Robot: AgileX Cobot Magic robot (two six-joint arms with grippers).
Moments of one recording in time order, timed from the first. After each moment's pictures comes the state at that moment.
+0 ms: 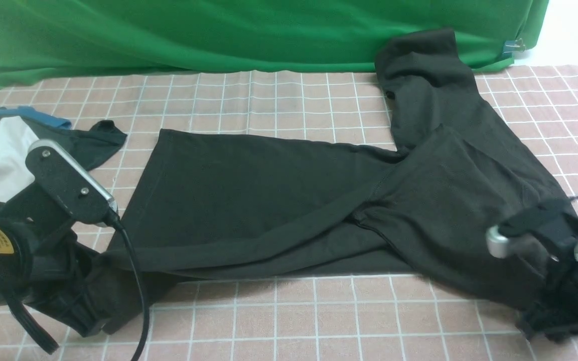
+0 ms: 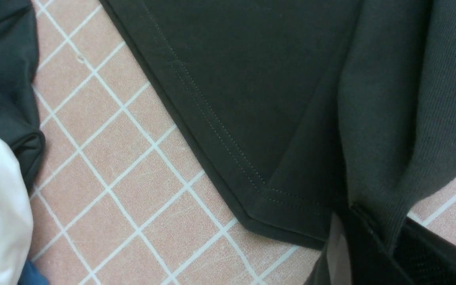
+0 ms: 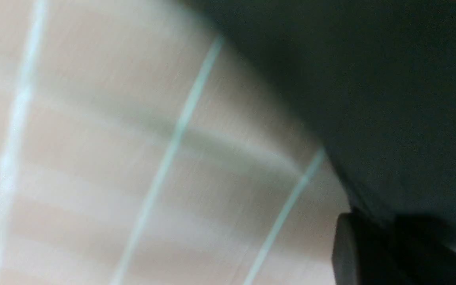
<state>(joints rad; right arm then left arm) 0.23 1.46 -0.73 0.01 0.97 -0.13 -0.17 1.04 -0.60 -0.03 0.62 0.59</state>
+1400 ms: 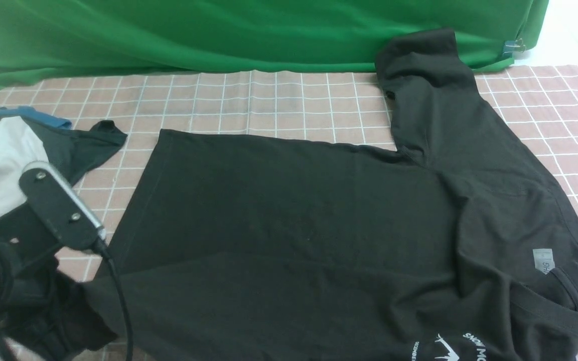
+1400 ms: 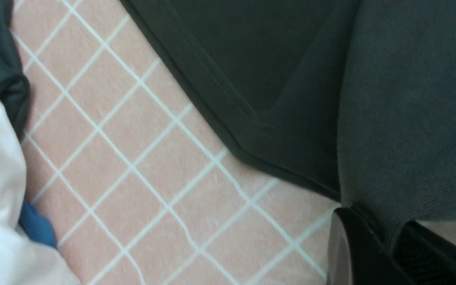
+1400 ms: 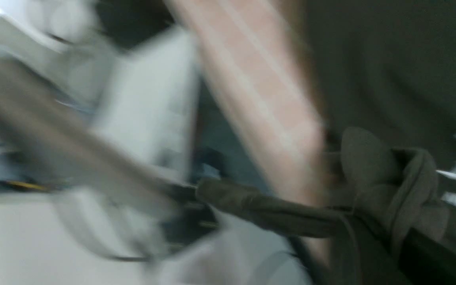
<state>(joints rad) 1.14 0.58 -0.74 0.01 1.09 0.28 -0.17 0.97 -0.60 0.06 0.80 0.59</state>
